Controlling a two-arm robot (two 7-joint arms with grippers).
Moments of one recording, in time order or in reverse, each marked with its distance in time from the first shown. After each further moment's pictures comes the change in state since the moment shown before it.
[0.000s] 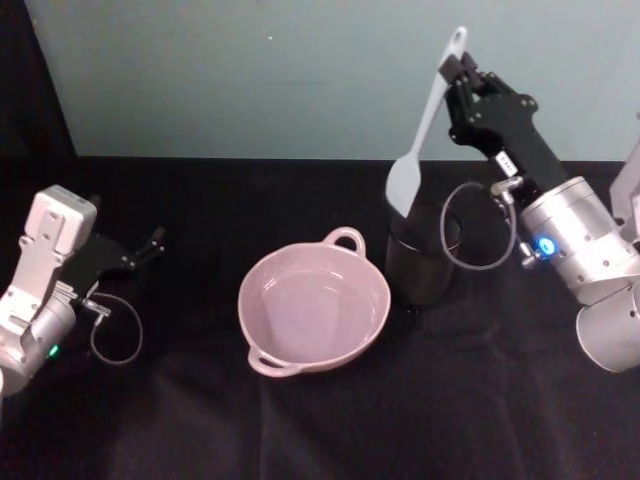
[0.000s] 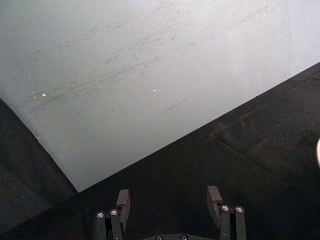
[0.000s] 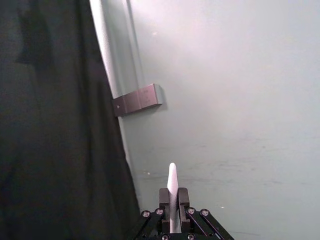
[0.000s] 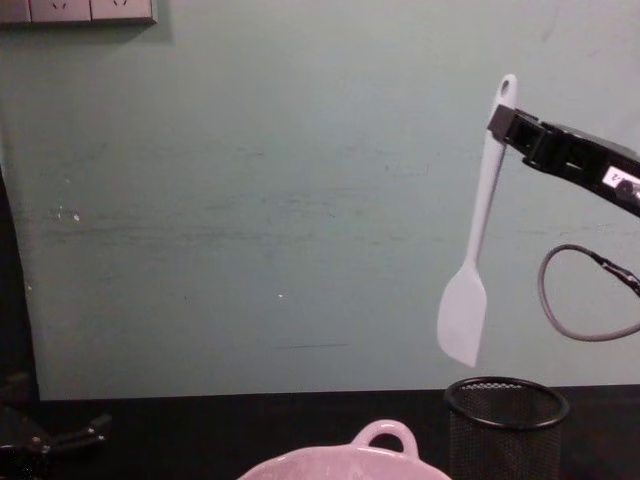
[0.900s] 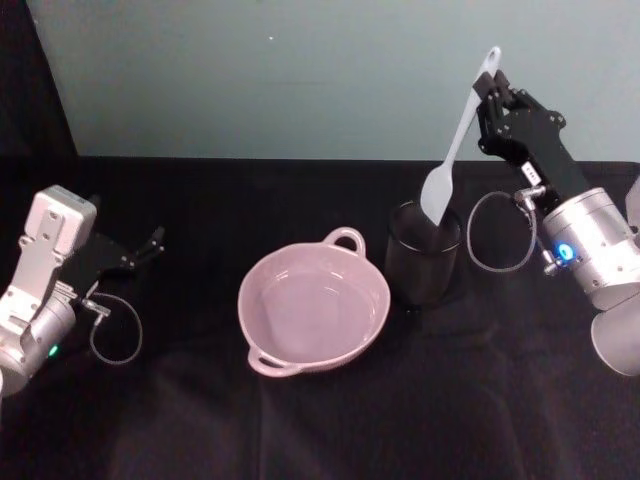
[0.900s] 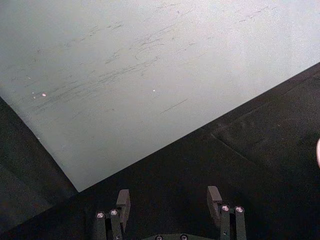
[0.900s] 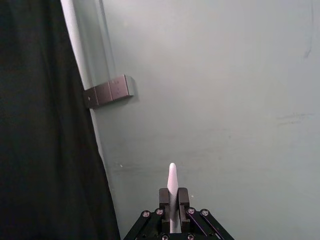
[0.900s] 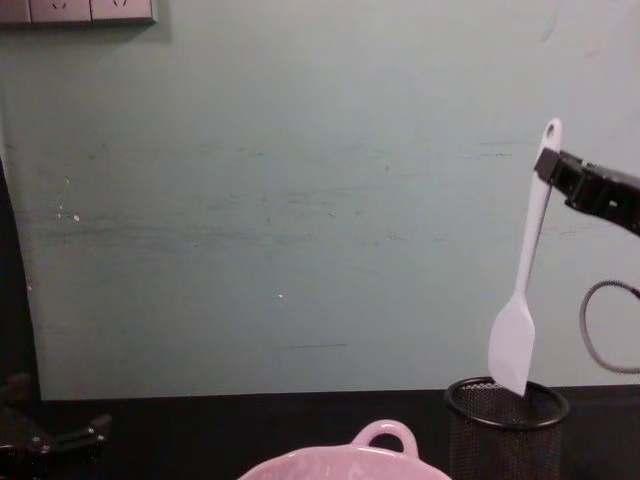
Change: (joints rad) left arm 0.000 0.000 0.000 0.000 0.000 0.000 0.000; right arm 0.014 -0.001 0.053 0.099 -0.024 -0.028 -0.007
